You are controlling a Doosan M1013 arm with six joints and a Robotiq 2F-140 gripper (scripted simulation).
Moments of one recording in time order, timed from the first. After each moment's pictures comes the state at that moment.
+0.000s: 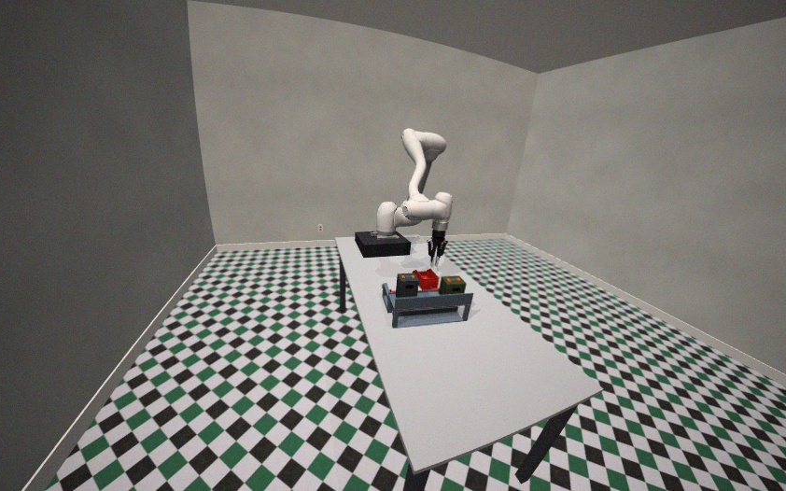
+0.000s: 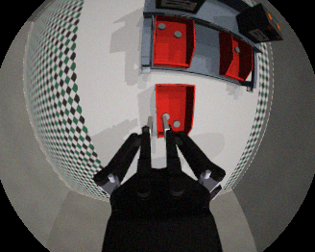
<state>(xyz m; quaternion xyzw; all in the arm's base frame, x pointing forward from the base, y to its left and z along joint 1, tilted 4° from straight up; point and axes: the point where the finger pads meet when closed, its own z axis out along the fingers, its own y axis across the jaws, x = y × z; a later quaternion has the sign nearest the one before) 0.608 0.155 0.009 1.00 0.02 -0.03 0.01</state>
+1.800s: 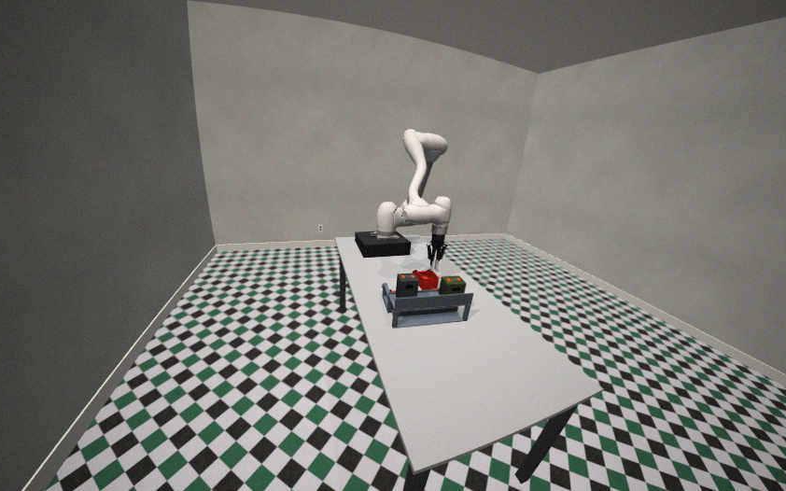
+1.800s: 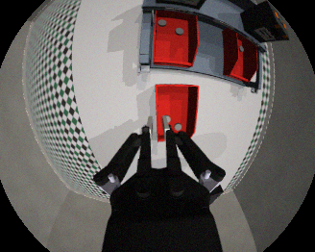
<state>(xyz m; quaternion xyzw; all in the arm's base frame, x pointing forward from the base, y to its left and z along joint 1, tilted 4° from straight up) 0.607 0.155 -0.015 1.00 0.02 -0.03 0.01</state>
